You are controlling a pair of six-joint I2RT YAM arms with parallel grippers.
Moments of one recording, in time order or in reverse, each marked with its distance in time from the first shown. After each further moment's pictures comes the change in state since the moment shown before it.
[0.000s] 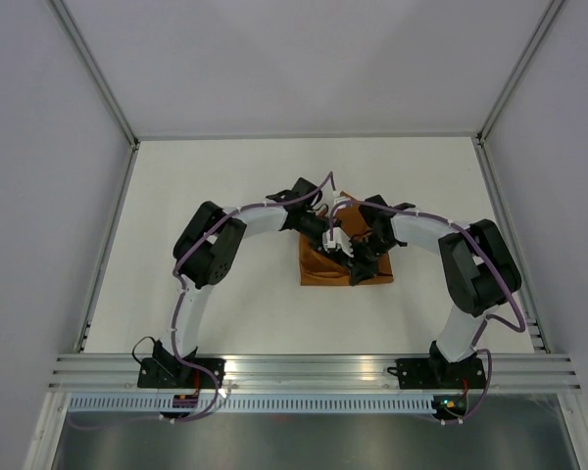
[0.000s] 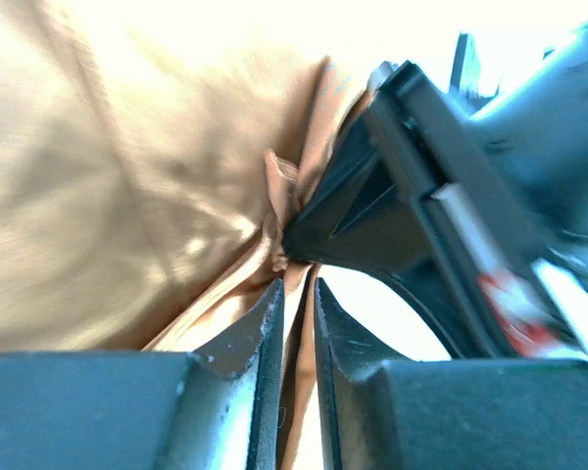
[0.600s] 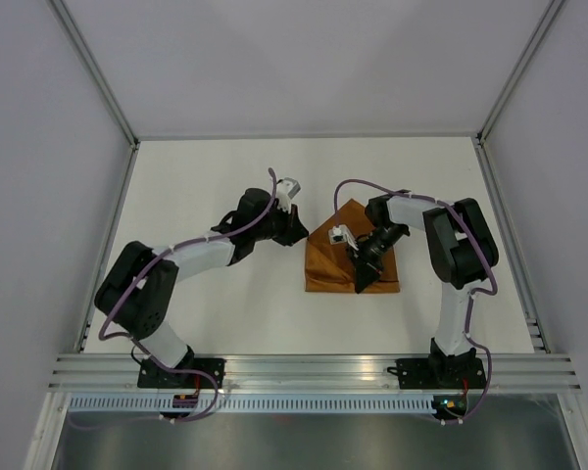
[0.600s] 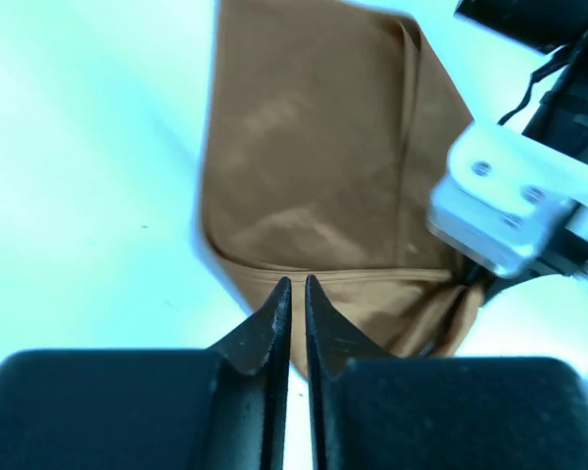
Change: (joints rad) left arm 0.089 -0.570 -0.607 0.557 -0.629 -0.169; right arm -0.093 0.234 0.195 -0.352 -0.149 -0.090
